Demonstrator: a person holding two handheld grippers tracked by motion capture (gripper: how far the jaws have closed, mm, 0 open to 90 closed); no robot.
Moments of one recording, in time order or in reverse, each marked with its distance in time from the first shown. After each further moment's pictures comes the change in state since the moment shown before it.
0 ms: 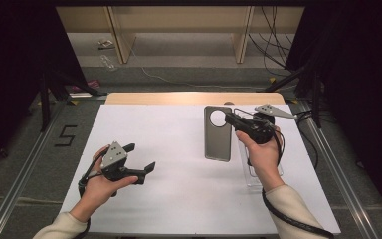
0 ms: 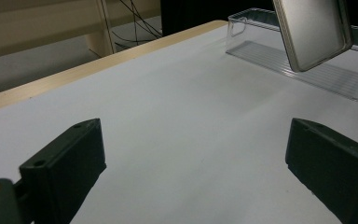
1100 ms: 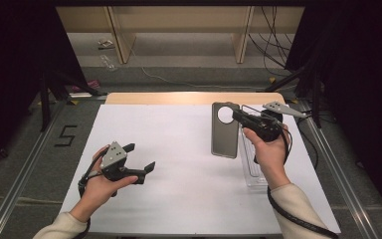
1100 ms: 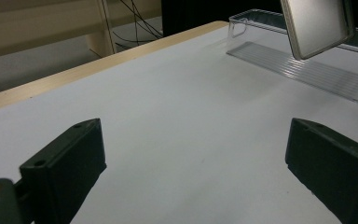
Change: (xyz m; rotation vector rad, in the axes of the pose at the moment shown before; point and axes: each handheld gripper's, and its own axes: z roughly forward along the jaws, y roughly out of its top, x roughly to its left) left arm 0.000 0.000 0.000 -0.003 0.002 -0.005; right arm -0.011 0.008 -0.011 -0.019 -0.044 -0.006
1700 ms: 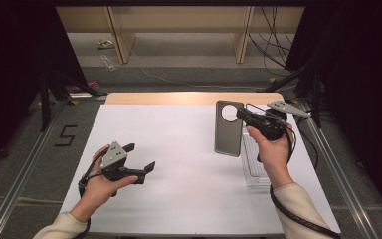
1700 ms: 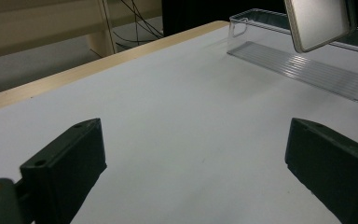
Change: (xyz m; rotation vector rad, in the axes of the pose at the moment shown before) left arm 0.000 0.000 0.000 0.001 0.004 0.002; right arm -0.006 0.003 -0.005 -0.013 -0.020 0.006
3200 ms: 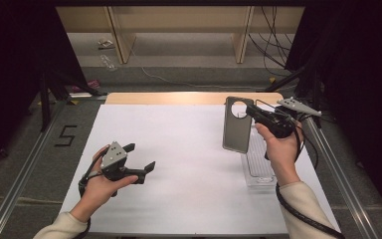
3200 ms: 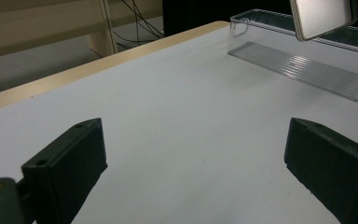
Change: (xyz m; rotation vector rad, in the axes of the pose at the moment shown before) left arm 0.000 0.000 0.001 -0.001 0.000 -0.004; right arm -0.016 0.007 -0.011 -0.024 -0.060 -0.001
